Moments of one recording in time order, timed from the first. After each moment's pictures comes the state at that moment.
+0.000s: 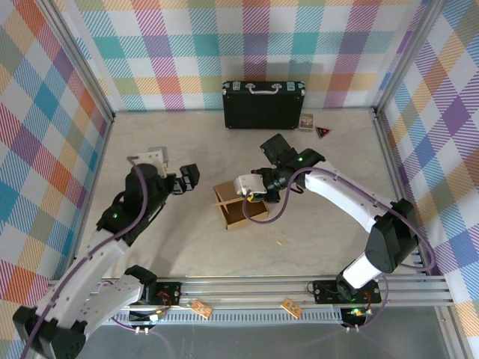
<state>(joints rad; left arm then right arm) -0.45 0.88 0.84 -0.40 -0.12 -0.46 0.70 1.57 1.34 -0.87 -0.45 -1.14</state>
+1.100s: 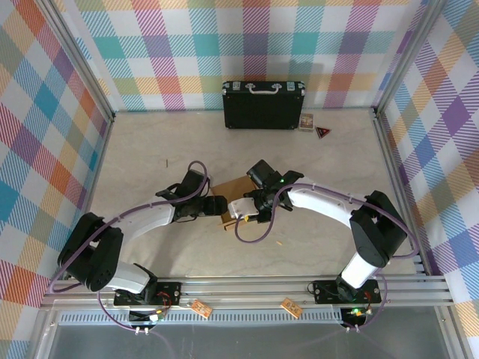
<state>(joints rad) -0.55 1.43 0.74 -0.31 0.12 -0.55 0.81 1.64 1.12 -0.64 -0.35 -1.13</state>
